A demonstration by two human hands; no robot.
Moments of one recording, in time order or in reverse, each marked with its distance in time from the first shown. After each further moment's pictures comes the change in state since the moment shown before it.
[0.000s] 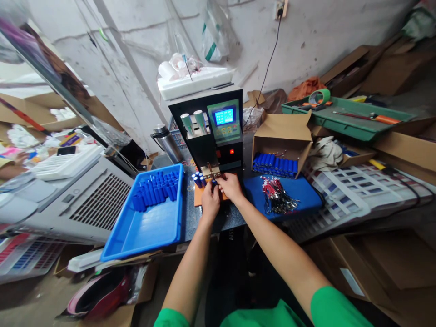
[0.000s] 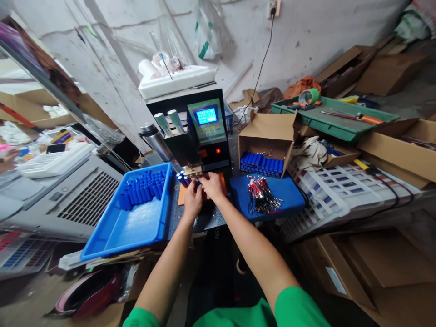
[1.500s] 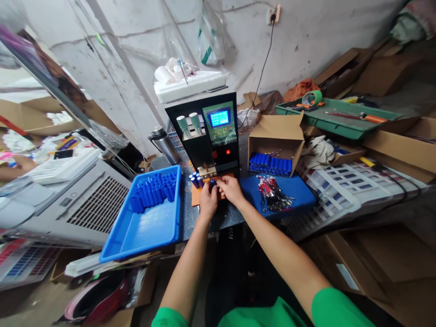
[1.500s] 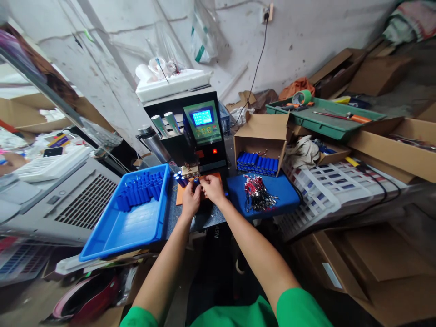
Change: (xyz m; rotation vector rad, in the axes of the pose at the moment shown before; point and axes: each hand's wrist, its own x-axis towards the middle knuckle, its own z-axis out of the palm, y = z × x) left_hand -0.001 0.009 -0.001 -0.004 -0.014 -0.012; right_hand -0.011 0.012 -0.018 -0.010 -0.051 -0.037
